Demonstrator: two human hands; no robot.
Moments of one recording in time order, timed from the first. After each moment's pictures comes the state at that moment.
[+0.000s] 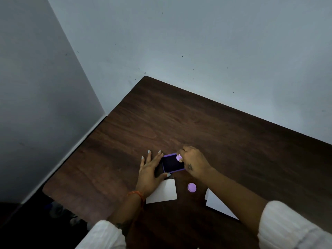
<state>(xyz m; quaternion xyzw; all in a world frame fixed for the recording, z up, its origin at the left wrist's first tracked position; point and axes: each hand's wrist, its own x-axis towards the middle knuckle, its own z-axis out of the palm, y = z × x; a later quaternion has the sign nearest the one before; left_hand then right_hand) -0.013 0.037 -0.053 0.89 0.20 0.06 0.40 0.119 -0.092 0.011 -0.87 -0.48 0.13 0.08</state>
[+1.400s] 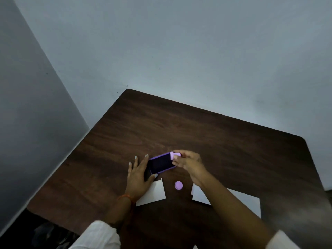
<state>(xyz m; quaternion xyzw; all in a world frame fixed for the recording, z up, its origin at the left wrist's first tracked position) -0.014 0.034 -0.056 0.92 0.19 0.05 0.35 0.094 -0.129 0.035 -0.69 0.01 0.33 0.65</state>
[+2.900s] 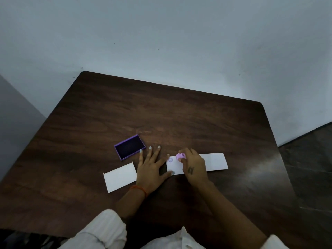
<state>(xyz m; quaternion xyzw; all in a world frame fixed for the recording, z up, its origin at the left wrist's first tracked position) 0.010 -0.085 -0.048 0.98 0.00 -0.05 0.18 0.057 -0.236 0.001 -0.95 -0.09 0.08 0.27</state>
